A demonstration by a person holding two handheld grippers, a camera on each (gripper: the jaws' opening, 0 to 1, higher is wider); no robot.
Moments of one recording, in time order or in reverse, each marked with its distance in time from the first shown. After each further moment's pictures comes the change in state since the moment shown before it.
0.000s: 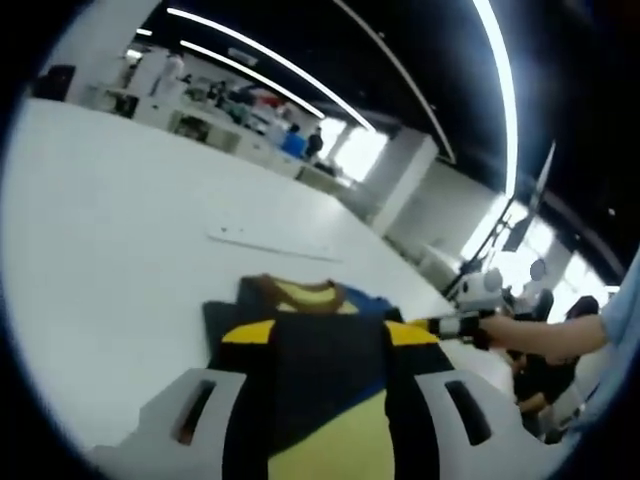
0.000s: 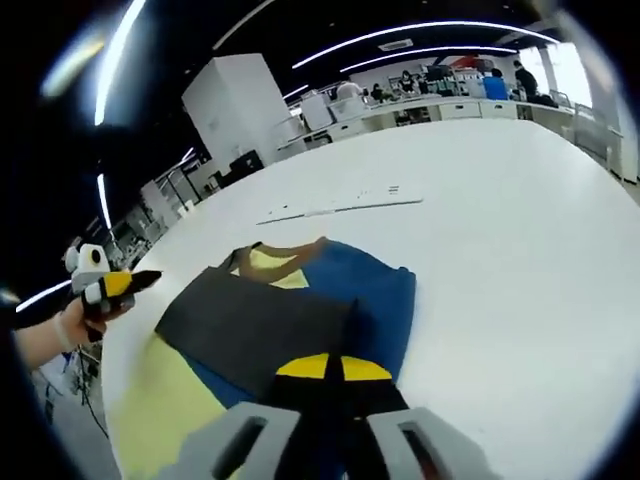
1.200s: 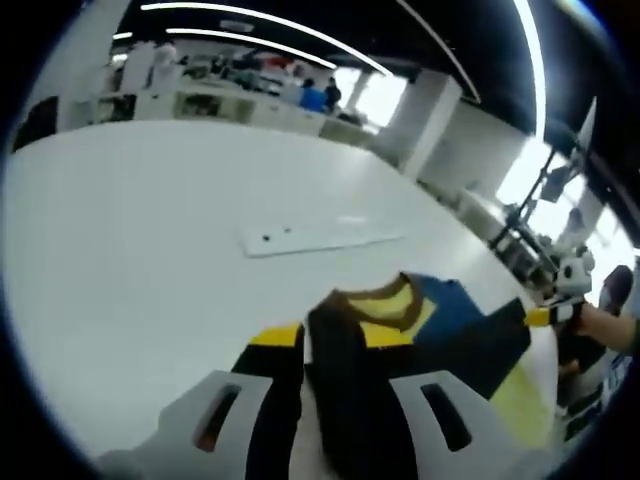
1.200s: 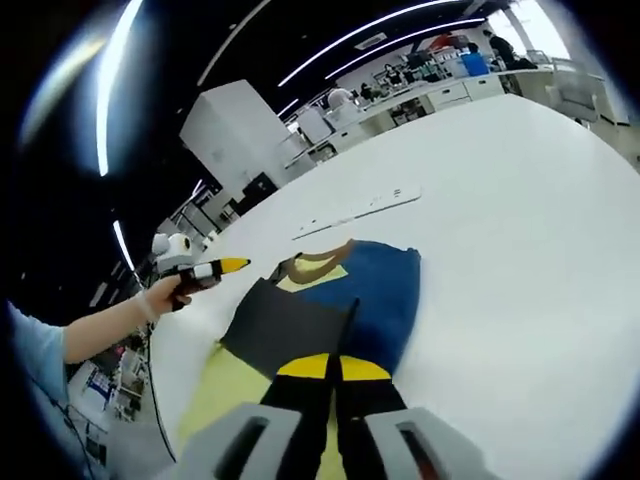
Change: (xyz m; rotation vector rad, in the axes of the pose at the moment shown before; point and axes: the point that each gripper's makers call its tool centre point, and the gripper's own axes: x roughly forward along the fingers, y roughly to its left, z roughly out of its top) left arm 0.066 0.065 0.017 0.161 0.321 0.155; right arm -0.081 0.026 -0.015 0.128 -0.030 0.106
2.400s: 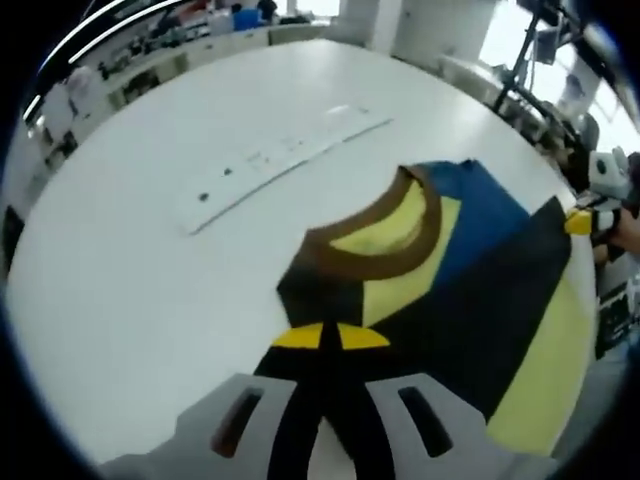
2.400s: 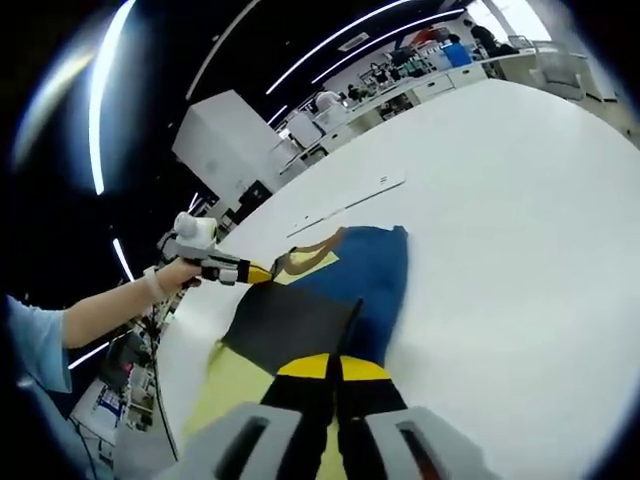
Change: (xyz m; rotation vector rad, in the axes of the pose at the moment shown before) left arm 0.040 0.001 -0.032 0.286 0.396 0.037; right arm 0.000 -0.001 -0.015 0.060 -0.016 0.013
